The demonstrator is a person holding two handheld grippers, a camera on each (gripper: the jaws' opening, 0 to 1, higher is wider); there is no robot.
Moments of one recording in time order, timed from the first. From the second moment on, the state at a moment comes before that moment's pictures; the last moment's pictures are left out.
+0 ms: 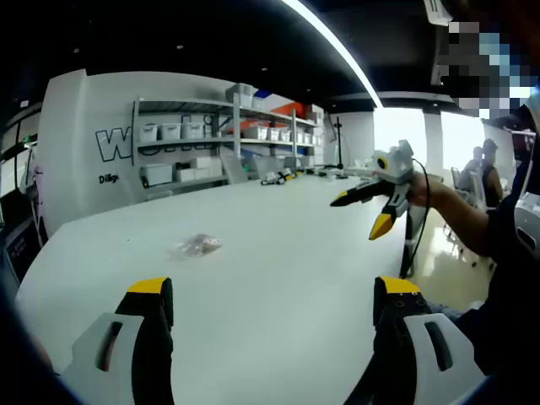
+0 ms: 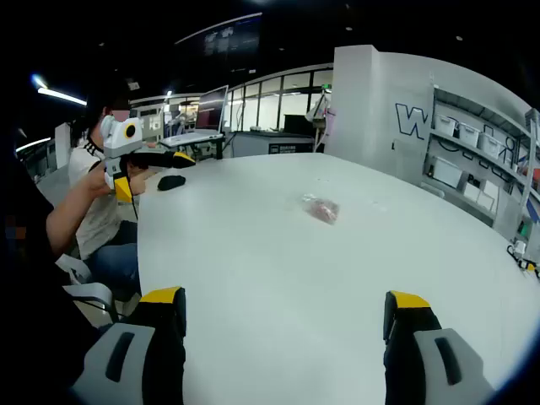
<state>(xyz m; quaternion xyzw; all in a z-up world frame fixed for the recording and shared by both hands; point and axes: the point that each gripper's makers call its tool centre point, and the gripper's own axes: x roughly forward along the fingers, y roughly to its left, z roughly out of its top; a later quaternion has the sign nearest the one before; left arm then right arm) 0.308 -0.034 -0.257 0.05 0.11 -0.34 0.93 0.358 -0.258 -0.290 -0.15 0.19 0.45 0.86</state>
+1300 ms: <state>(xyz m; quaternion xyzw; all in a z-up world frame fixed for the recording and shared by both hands) 0.309 -0.036 -0.261 0.05 0.11 -0.34 0.93 0.356 -0.257 -0.294 -0.14 0.20 0.45 0.86</state>
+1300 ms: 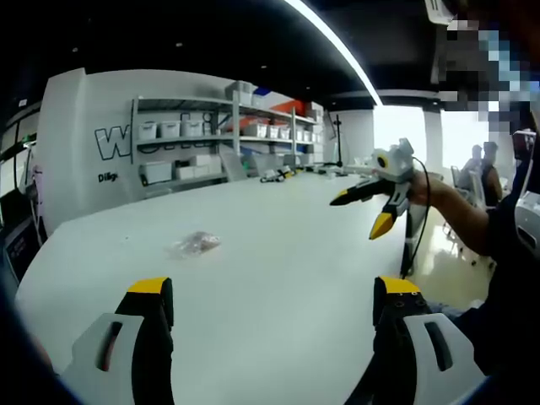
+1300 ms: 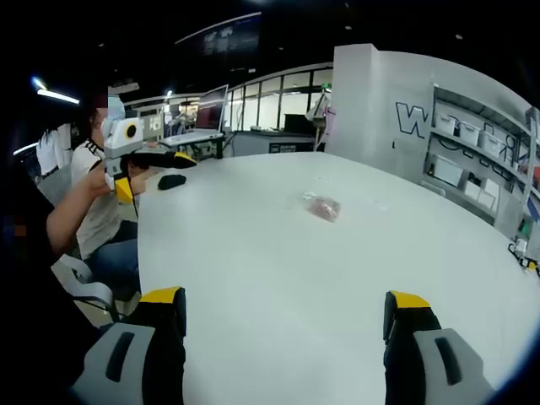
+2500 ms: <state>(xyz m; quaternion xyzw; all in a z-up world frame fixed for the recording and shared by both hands) 0.311 -0.038 -0.265 0.05 0.12 -0.34 0.93 0.359 -0.256 -0.300 -0.14 0.20 0.45 0.86</state>
